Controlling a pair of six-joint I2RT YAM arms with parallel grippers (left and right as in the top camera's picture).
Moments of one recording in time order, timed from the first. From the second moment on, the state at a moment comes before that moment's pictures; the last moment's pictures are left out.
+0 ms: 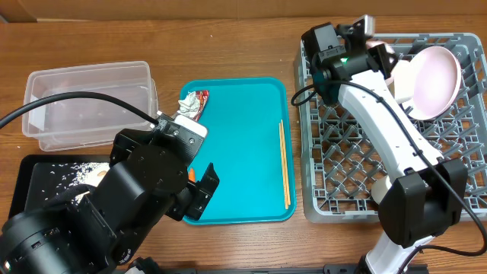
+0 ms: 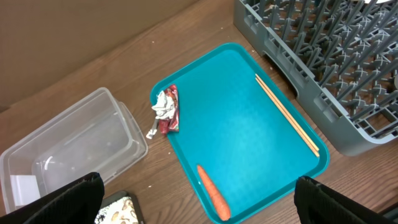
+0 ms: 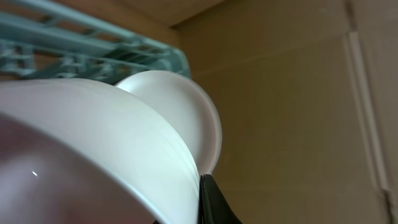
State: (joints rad) left arm -0.86 1.16 1.88 -1.55 -0.40 -0.17; right arm 0.33 1.88 1.69 -1.04 1.20 0.06
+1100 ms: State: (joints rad) left arm -0.86 1.16 1.88 -1.60 -0.40 -0.17; right arm 0.37 1.92 1.56 -0.66 1.53 -0.38
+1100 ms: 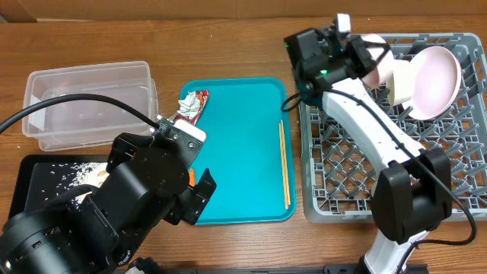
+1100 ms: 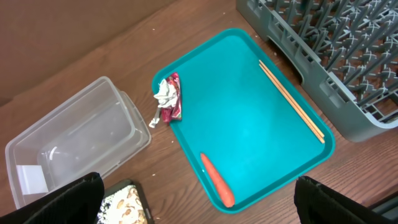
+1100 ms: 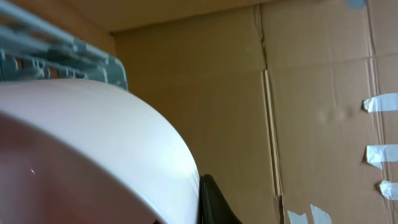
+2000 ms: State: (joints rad) left arm -0.86 1.18 1.88 -1.61 -0.40 -0.17; right arm 0.38 2.00 1.49 -0.64 1.53 -0.29
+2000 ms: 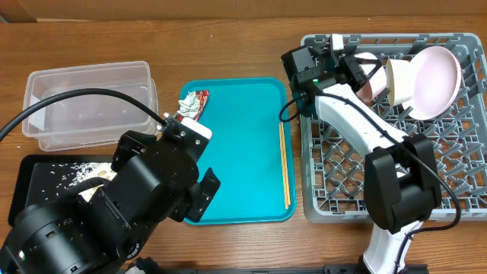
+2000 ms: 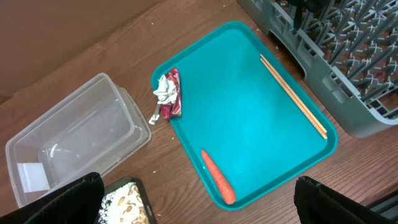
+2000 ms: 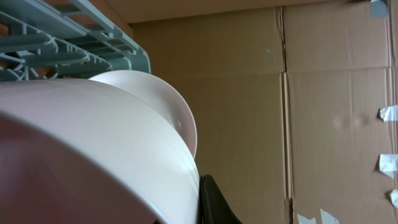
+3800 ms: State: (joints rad) left arm -0.86 1.18 1.88 -1.63 -0.40 -0.17; right arm 0.41 2.06 1.49 -0.67 1.50 -0.28
